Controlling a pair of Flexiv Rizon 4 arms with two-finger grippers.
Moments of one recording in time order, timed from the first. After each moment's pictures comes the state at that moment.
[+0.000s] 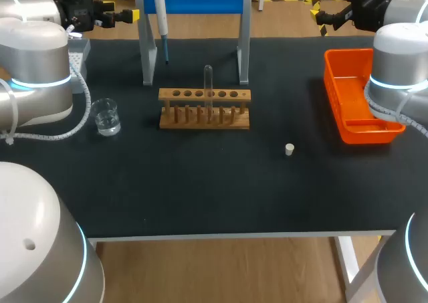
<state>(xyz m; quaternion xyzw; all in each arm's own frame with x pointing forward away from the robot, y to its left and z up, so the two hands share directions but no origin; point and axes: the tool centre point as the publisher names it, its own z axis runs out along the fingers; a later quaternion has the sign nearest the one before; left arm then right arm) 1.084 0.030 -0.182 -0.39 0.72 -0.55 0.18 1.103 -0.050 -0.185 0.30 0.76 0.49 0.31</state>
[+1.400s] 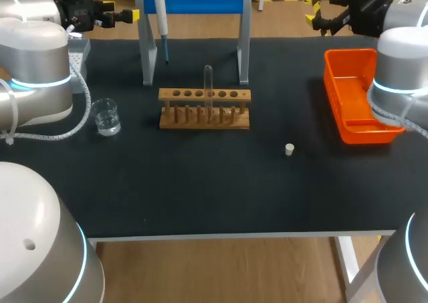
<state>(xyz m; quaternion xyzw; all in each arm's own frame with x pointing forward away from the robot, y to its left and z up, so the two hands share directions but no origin) 1.084 0.030 -0.182 -0.39 0.72 -0.55 0.18 1.079 -0.029 -0.189 0.27 0.77 0.51 0.28</state>
